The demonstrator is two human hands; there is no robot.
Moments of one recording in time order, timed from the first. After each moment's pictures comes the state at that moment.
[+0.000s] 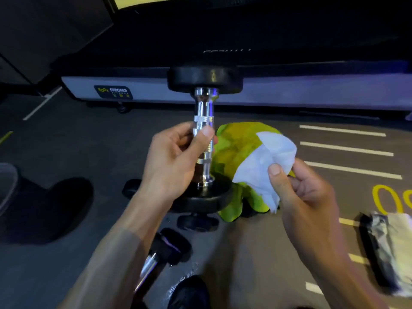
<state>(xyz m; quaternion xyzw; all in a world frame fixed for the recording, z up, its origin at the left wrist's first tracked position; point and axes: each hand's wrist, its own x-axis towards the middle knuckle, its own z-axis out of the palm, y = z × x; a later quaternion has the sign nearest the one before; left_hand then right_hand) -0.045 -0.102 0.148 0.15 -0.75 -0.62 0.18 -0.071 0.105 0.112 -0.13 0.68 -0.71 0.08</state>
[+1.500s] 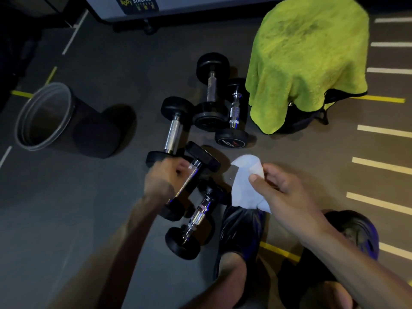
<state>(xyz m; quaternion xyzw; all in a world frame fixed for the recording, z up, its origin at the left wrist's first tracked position) 0.164 -0.164 -0.014 0.38 -0.89 -0.20 -0.14 0.069 0.104 0.018 -0.09 0.70 -0.59 0.39</state>
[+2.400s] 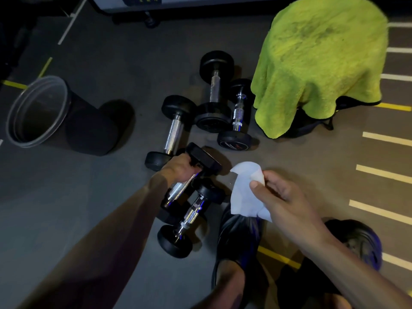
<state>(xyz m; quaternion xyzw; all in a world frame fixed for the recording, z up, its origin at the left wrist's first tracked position) 0.110 -0.196 -0.059 0.36 -0.84 -0.23 -0.33 0.067 0.095 0.013 -0.10 0.71 -0.57 0.41</state>
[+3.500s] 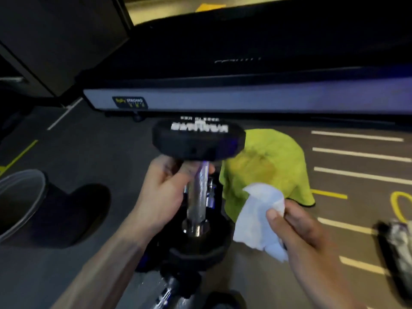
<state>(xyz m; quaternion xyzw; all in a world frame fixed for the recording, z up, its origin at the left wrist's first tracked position) 0.002 -0.121 0.152 0.14 -0.73 -0.65 0.18 -0.026 0.108 0.099 -0.09 0.69 -0.69 0.18</state>
